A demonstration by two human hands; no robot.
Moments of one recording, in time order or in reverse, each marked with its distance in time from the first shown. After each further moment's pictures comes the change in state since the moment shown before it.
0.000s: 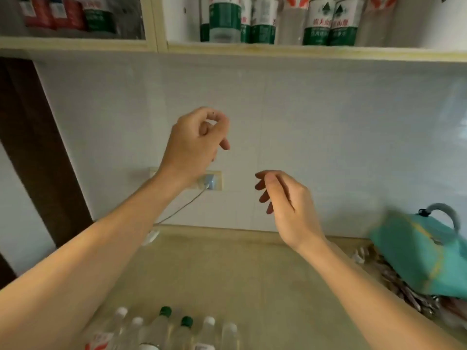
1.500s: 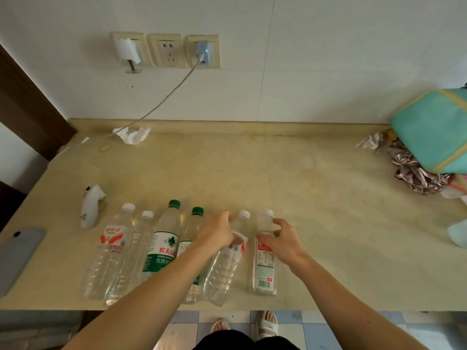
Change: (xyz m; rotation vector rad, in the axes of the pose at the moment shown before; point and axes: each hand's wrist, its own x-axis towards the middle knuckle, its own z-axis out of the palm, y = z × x) left_hand -0.298 -0.250 0.086 0.507 -0.814 -0.909; right_hand -0.250 0.215 0.082 -0.062 -0.238 1.156
